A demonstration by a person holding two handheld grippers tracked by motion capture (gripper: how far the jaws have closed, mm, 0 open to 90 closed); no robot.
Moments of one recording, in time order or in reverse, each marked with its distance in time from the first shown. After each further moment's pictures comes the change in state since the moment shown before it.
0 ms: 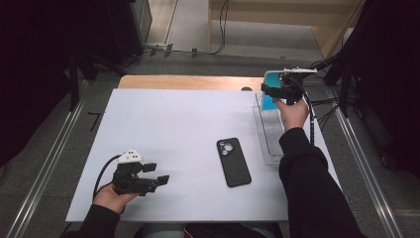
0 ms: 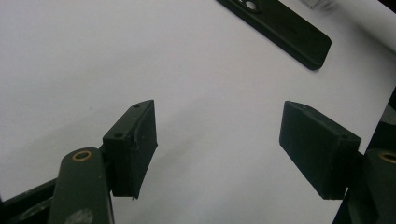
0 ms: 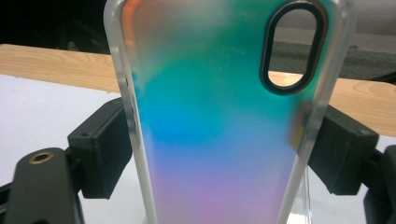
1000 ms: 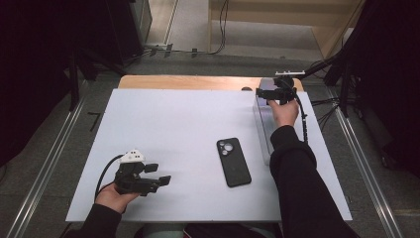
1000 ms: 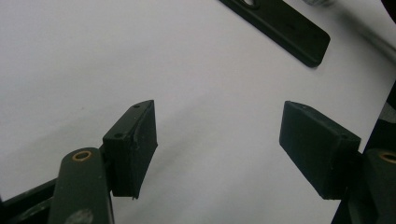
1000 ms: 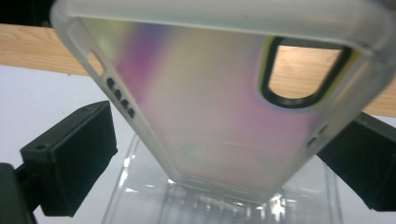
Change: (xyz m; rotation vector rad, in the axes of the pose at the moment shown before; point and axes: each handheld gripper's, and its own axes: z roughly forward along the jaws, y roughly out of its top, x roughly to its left) left arm -0.001 0.001 0.004 0.017 -0.012 0.005; right arm -0.007 -0.011 0.047 0.082 -0.050 0.017
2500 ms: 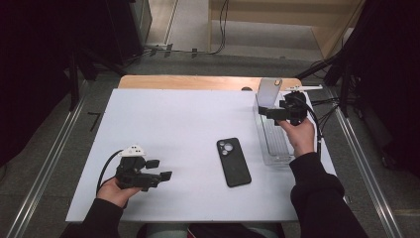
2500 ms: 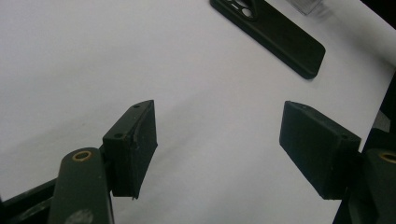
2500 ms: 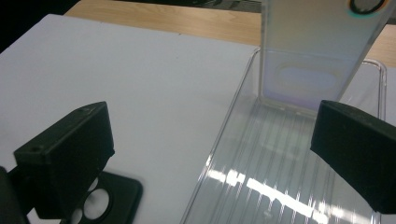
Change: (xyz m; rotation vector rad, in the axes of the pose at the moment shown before) left arm 0.006 0.012 0.002 0.000 -0.023 -0.011; right arm 0.021 -0.038 -0.095 0.025 0.248 -0.069
